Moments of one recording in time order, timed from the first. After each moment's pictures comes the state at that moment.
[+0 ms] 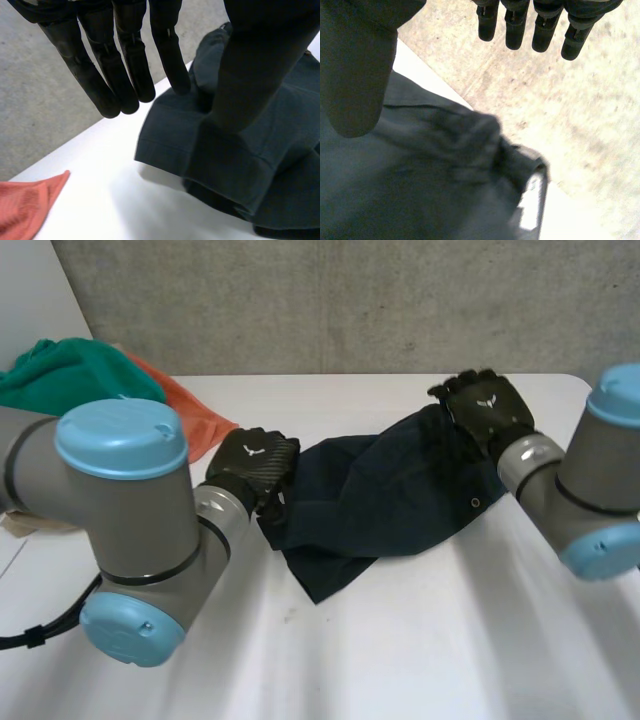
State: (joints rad) left arm 4.06 -2.03 -1.37 3.16 -1.67 3.35; right arm 1.90 -1.04 1.31 -0.18 1.39 2.73; left_hand 0.82 0.83 0.83 0.83 0.66; right_hand 0.23 0.21 0.21 0.21 0.04
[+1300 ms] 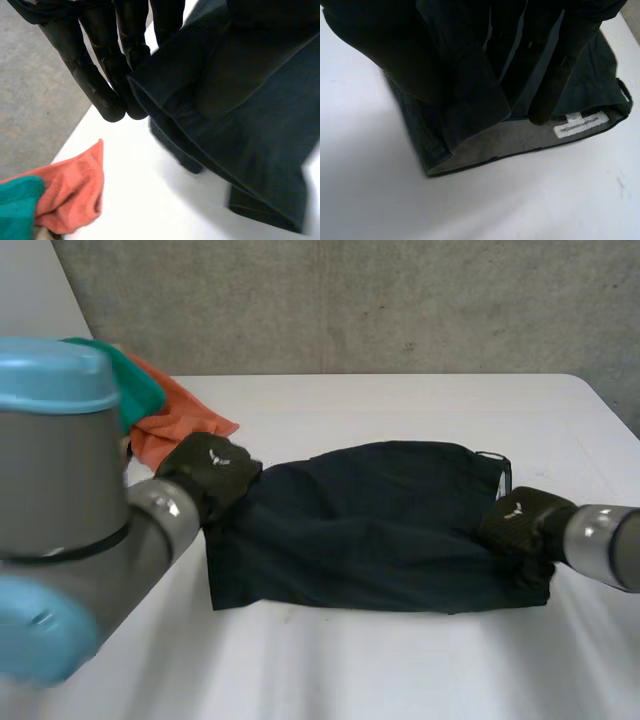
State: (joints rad) left arm 4.12 -1.91 -1.33 2.86 -1.69 3.72; right arm 1.79 -1.23 1.47 0.53 1.29 2.20; left_hand 1.16 1.20 1.19 1.20 0.98; right_hand 1.11 1.17 1.18 1.19 1.00
